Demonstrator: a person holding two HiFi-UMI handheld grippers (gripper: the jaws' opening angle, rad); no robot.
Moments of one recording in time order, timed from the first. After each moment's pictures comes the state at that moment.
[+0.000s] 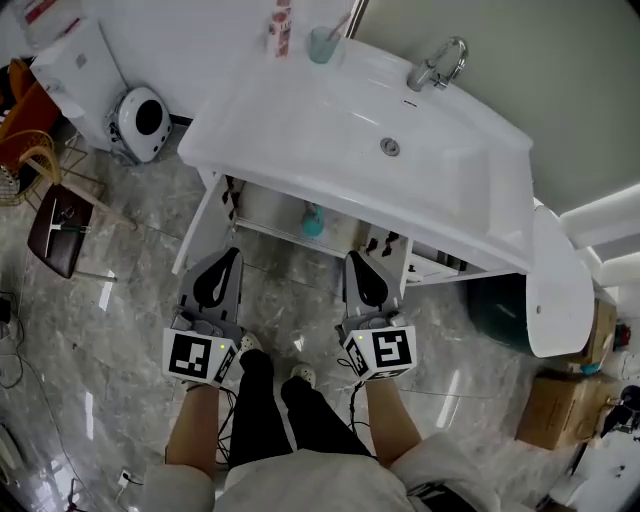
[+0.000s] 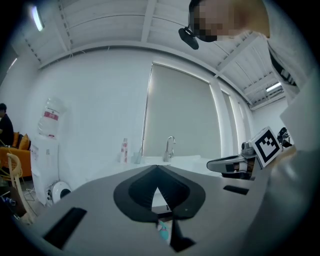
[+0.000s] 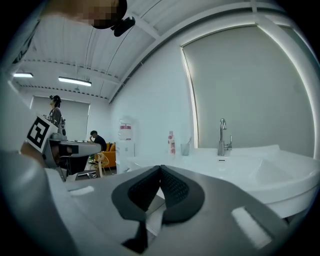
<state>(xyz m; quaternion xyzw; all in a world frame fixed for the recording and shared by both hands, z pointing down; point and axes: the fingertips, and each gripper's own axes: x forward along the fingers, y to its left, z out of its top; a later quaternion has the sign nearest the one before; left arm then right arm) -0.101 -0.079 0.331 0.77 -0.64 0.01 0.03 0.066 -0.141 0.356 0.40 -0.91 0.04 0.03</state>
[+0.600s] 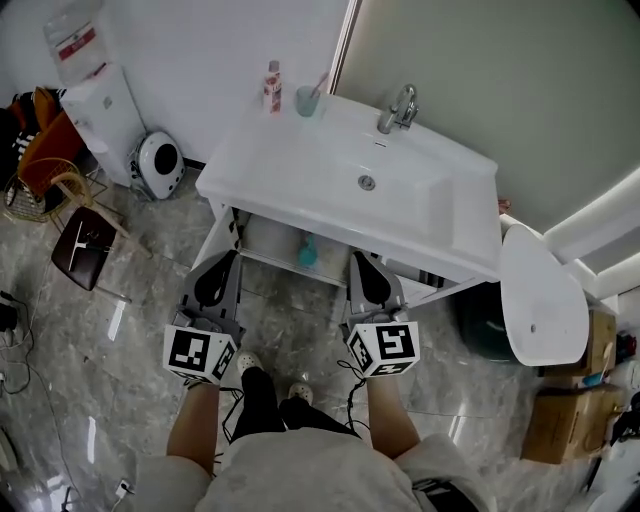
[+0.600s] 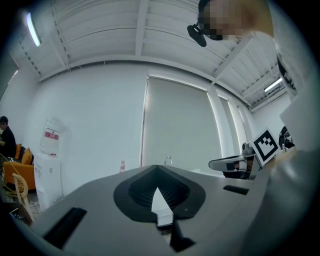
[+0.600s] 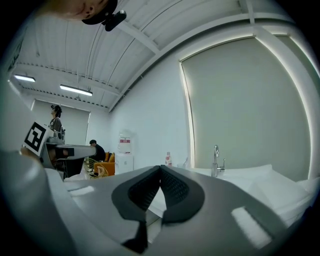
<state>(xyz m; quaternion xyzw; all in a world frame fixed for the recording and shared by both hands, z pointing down) -0.063 -0.039 0.196 0.76 -0.65 -0.01 -0.01 0.118 -0.116 0.219 0.41 -0.91 0.02 -0.01</state>
